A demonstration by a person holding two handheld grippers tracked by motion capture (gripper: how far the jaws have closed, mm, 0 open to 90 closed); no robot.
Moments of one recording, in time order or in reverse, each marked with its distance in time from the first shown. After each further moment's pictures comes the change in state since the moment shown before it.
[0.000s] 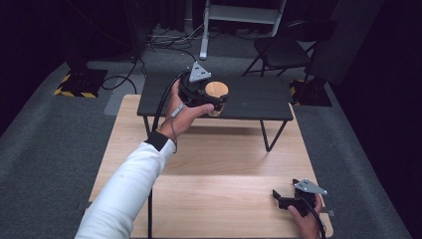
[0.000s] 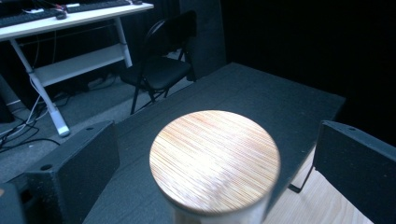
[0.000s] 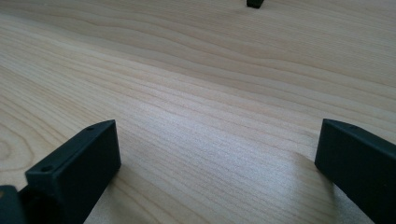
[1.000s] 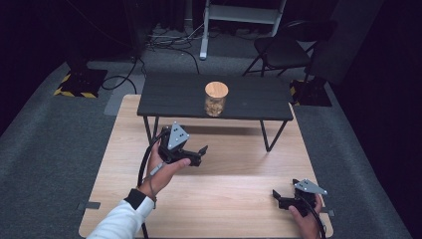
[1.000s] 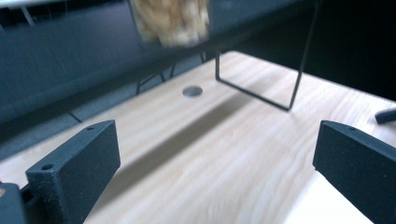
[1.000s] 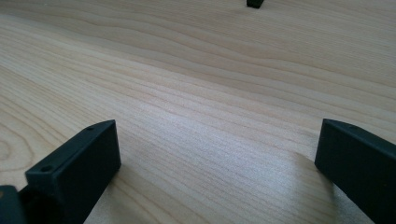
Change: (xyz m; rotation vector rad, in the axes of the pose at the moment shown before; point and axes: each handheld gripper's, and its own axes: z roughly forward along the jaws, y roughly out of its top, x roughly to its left) left arm -0.054 -0.140 -0.059 0.059 0.059 0.004; right arm 0.000 0.000 0.000 0.000 0.000 0.000
